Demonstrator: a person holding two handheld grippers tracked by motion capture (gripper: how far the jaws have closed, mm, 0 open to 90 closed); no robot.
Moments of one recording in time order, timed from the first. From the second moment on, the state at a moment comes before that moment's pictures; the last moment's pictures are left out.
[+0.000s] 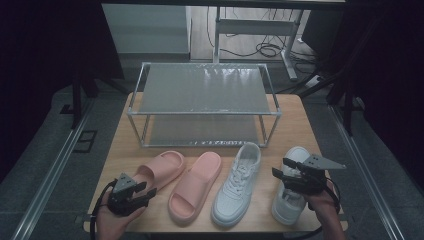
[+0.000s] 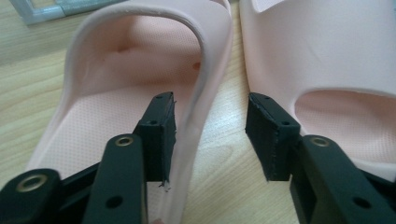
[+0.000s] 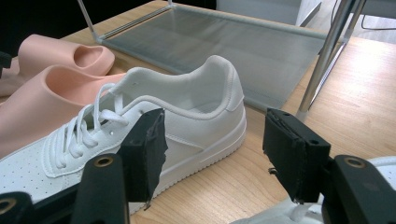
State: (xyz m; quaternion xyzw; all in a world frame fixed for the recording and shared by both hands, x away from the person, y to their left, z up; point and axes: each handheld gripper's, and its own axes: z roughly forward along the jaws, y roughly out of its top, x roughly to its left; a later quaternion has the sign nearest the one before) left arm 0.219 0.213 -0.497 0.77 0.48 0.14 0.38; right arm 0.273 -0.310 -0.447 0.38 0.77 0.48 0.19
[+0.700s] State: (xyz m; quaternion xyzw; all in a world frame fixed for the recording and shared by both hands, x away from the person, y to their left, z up) left arm 0.256 0.197 -0.505 0.81 0.46 0.12 0.35; right arm 0.272 -0.310 -0.449 0.38 0.77 0.48 0.19
